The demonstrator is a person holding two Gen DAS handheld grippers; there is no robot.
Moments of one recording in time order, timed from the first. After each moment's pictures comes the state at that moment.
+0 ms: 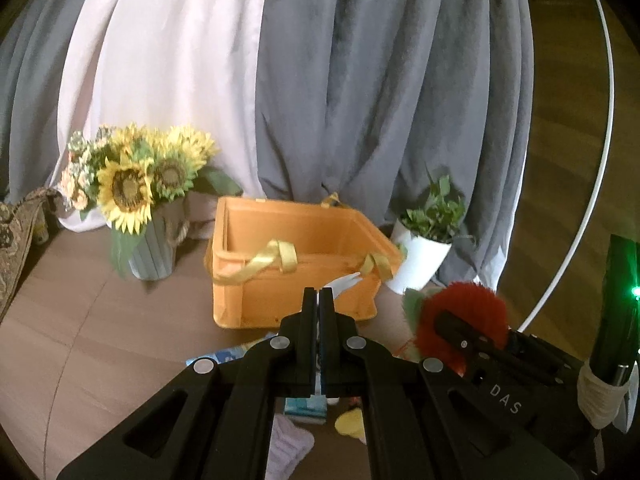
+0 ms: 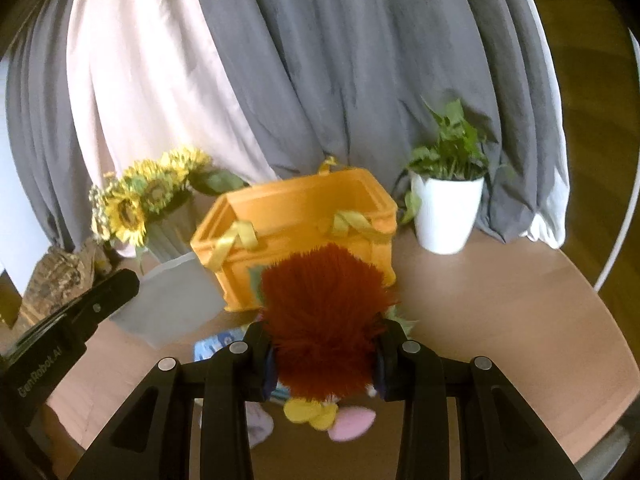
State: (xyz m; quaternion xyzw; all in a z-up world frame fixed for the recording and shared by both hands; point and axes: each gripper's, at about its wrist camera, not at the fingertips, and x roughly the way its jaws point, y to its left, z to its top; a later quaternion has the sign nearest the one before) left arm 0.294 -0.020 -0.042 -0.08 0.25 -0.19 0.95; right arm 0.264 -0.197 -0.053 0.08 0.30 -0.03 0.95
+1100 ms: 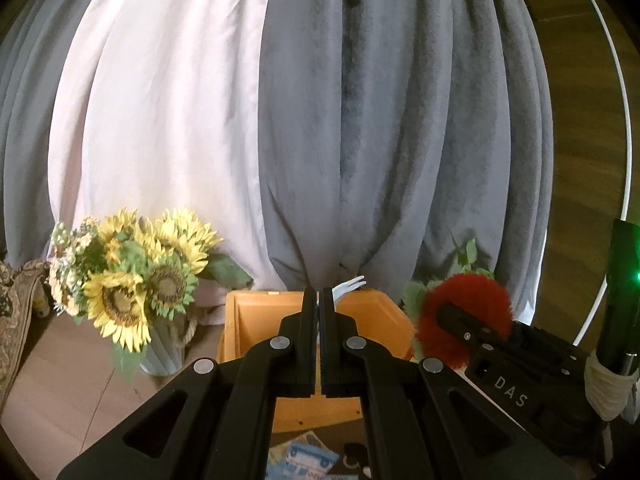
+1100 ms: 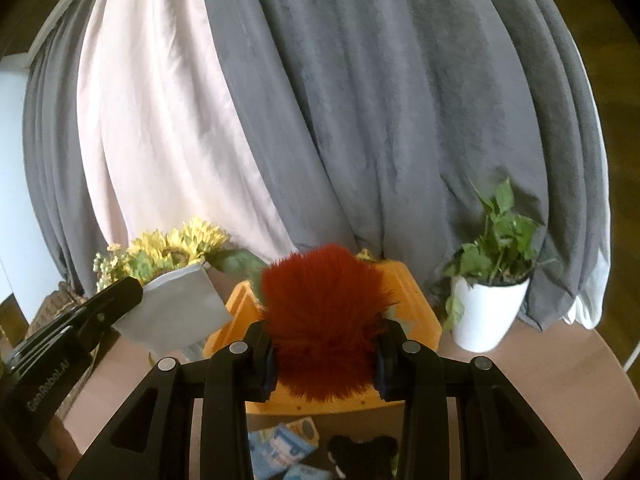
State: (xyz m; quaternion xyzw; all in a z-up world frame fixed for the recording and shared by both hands) left arm 0.378 -0.030 0.007 -0.06 0.16 -0.16 0.97; right arm 0.357 -0.196 -0.004 0.07 0.21 0.00 0.97
